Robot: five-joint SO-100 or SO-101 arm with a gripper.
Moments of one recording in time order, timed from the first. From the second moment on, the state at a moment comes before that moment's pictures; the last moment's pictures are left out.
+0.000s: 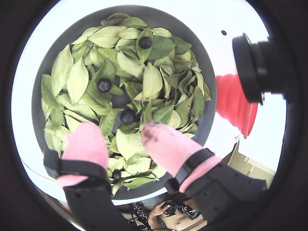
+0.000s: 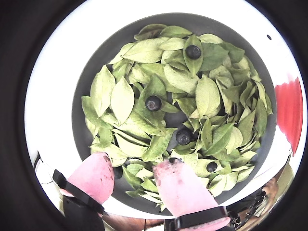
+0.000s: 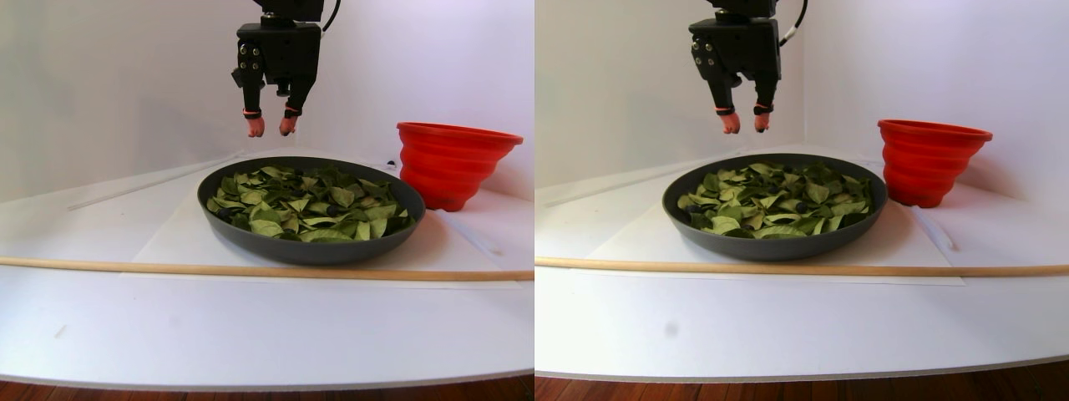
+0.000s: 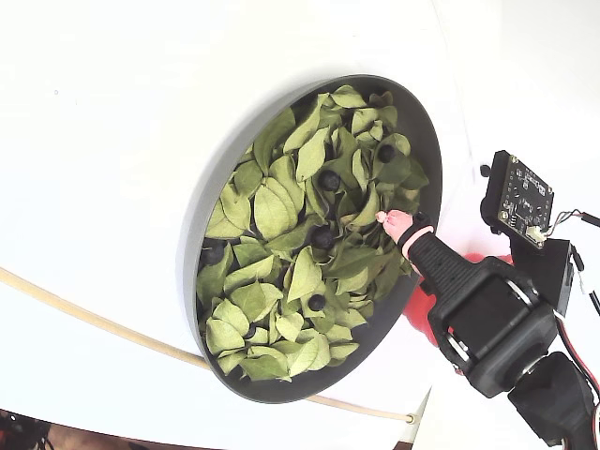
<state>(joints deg) 6.1 105.5 121.3 11.7 -93.3</state>
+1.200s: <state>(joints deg) 6.1 90.3 114.5 3.3 -94.7</state>
